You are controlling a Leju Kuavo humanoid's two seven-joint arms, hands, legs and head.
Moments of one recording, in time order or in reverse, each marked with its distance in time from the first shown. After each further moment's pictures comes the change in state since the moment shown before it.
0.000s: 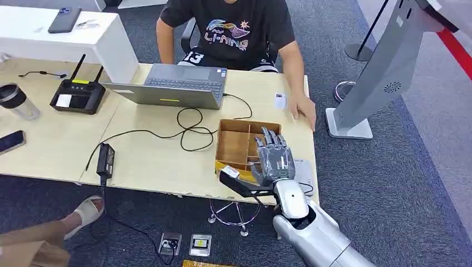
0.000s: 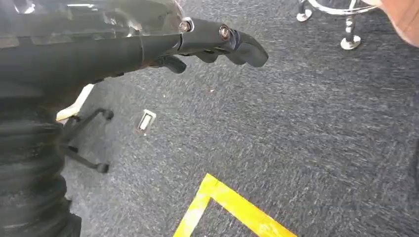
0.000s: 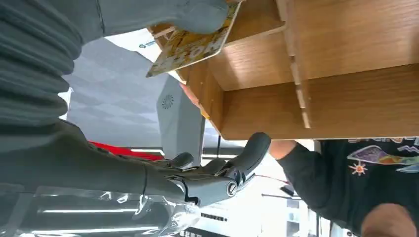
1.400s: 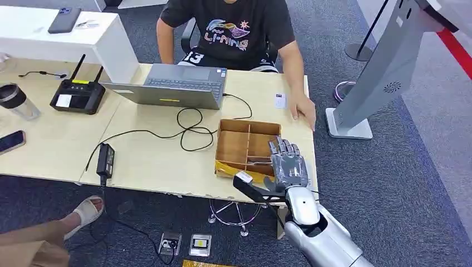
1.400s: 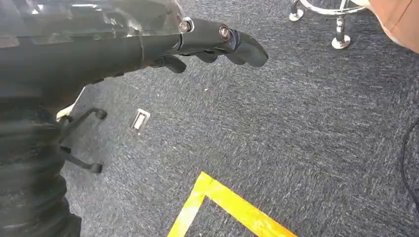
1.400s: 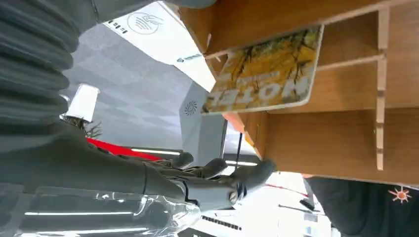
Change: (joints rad) left arm -0.002 -0.005 0.000 0.000 0.007 0.000 -0.027; right arm 0.065 -0.064 -0.047 -0.066 0.031 0.063 0.032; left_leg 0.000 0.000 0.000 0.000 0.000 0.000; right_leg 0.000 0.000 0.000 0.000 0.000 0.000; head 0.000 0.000
